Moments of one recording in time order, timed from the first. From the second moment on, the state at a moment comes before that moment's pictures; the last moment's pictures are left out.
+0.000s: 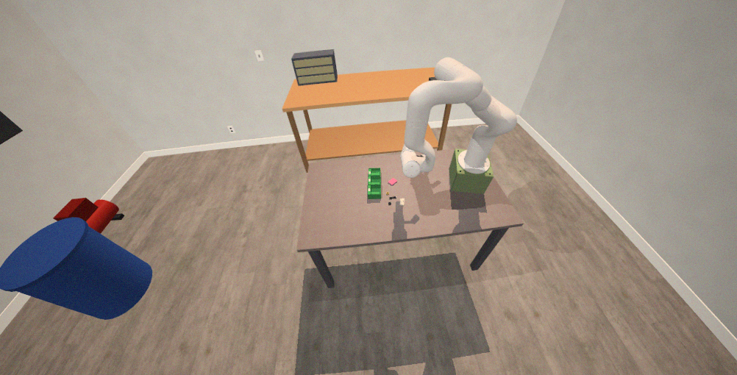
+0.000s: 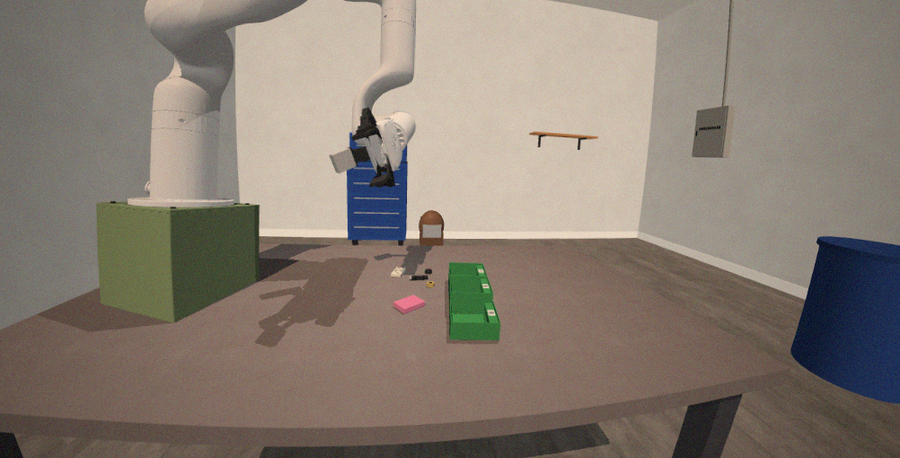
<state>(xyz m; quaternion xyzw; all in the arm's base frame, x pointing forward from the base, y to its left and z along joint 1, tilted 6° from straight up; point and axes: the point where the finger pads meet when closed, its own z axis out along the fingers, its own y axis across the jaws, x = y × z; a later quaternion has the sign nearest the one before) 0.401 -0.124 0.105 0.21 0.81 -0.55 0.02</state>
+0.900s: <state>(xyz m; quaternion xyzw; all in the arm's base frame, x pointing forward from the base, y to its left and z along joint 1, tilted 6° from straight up) 0.402 -0.118 0.047 0.21 0.81 -0.55 0.02</state>
